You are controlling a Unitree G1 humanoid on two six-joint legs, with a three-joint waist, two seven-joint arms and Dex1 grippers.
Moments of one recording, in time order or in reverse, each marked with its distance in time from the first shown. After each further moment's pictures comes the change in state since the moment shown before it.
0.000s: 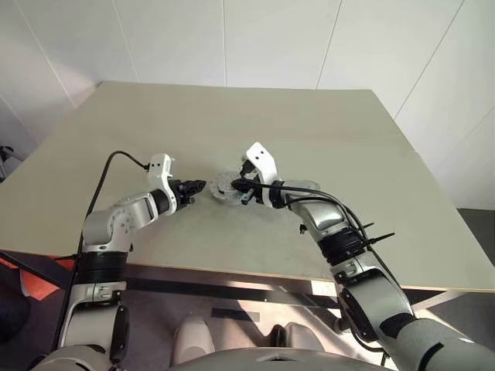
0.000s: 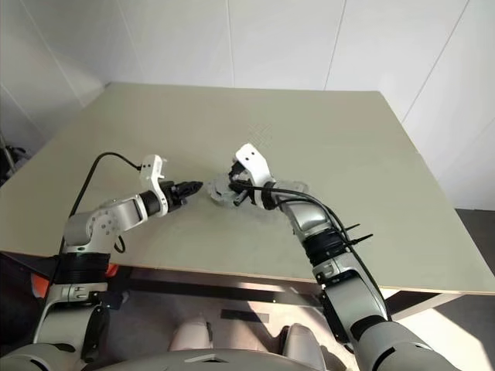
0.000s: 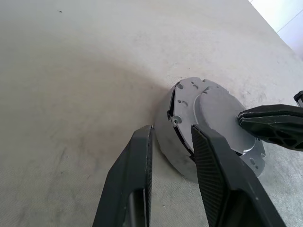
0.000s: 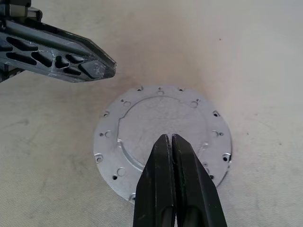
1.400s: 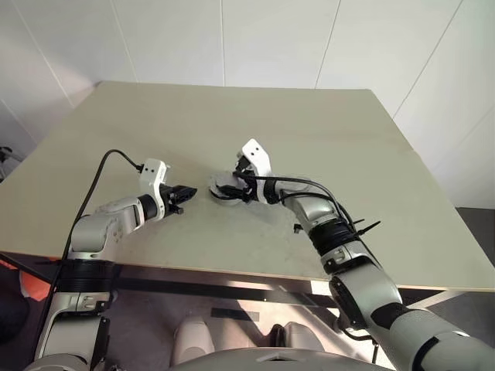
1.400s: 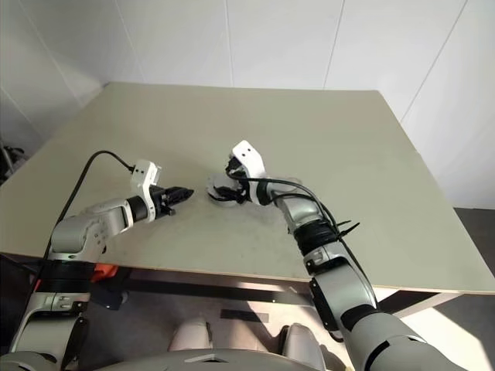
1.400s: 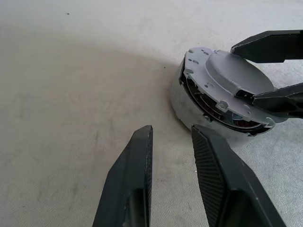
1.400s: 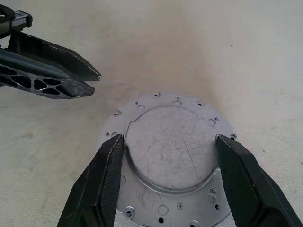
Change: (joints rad) left arm 0.067 0.102 -0.076 -0.028 0.108 -0.114 -0.135; right arm -0.086 0.067 -0.026 0.230 -0.027 -0.111 0.054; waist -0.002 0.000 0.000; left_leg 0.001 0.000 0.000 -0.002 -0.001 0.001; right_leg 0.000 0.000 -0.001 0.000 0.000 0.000
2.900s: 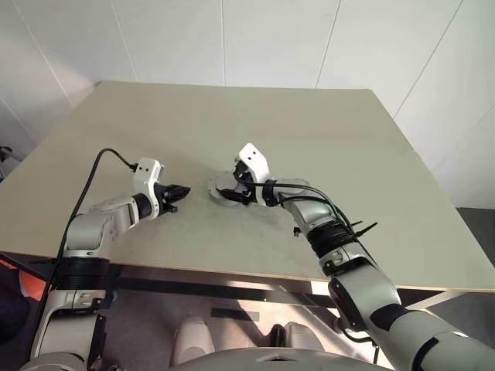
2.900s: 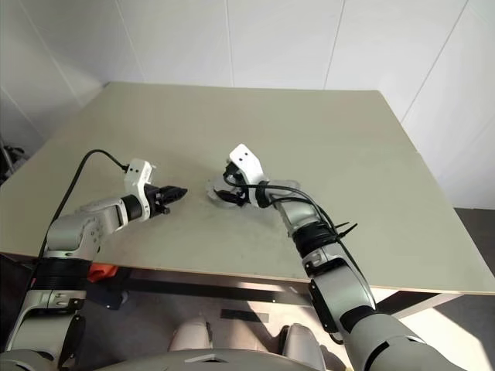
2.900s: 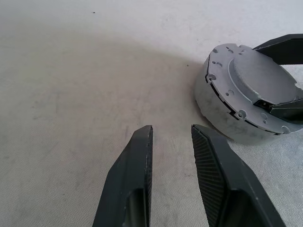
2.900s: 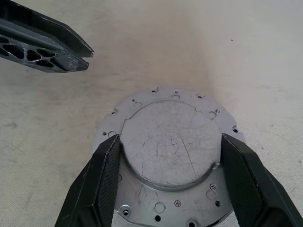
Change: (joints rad) left arm -0.012 0.023 0.011 0.037 0.024 -0.012 0.002; right arm 0.000 0.021 0.012 0.044 -0.062 -0.051 -0.047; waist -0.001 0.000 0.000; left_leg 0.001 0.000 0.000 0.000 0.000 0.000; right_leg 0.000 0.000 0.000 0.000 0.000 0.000
